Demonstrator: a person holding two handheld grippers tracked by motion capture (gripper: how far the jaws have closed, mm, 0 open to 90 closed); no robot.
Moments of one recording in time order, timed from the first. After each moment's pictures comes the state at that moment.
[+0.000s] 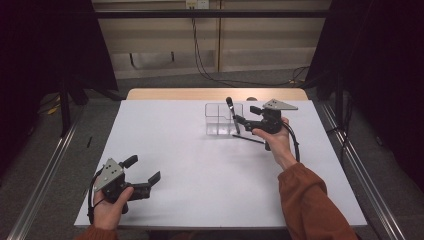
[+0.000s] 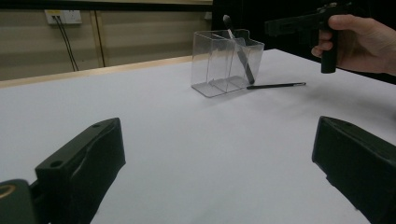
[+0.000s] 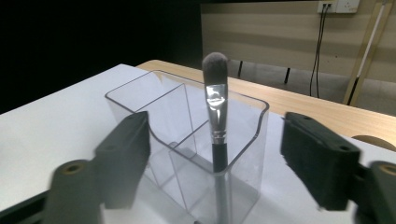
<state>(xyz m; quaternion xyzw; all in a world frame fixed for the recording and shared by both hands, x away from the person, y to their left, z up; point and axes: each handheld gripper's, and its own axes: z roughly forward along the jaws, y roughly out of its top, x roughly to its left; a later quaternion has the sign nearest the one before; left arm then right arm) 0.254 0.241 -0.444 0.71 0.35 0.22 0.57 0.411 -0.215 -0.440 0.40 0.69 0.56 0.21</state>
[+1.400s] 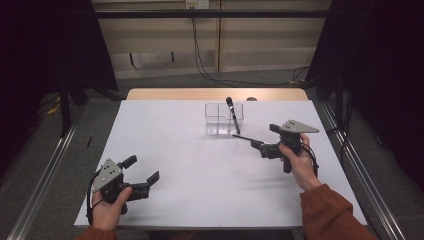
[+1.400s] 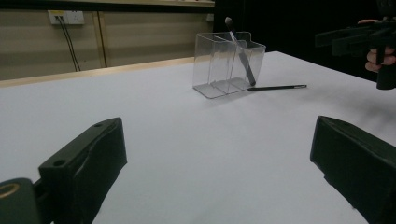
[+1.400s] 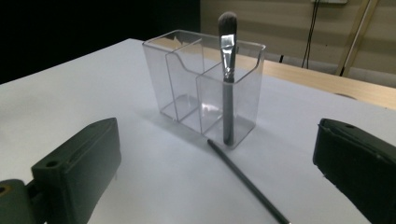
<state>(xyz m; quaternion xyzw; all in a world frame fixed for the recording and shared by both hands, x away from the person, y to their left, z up) 0.252 0.243 -0.443 0.71 0.35 0.22 0.57 0.330 -0.246 -0.441 0.40 0.71 0.53 0.22</state>
